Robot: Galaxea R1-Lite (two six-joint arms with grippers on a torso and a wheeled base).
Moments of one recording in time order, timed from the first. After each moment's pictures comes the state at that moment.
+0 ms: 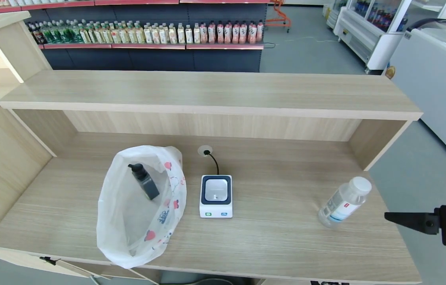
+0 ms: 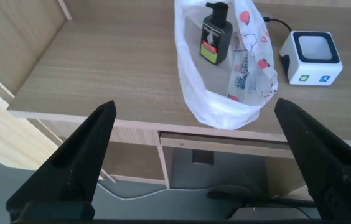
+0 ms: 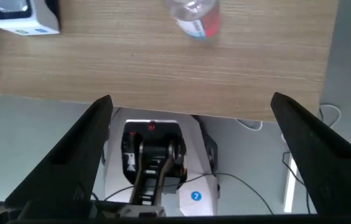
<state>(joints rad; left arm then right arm) 0.00 0.00 0.00 0.00 0.02 0.00 0.15 1.12 -0.69 0.22 0.06 0.16</state>
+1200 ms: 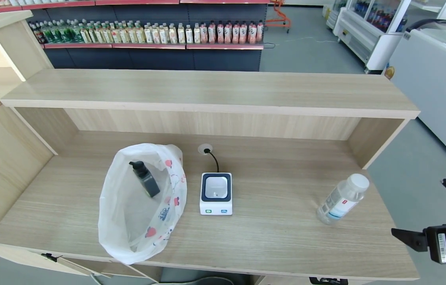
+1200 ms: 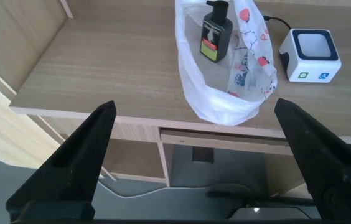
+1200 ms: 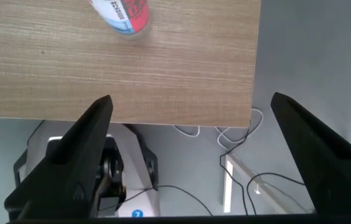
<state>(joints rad) 0.00 0.00 0.00 0.00 0.02 0.00 0.11 1.18 -0.46 -0.10 -0.16 -0.03</state>
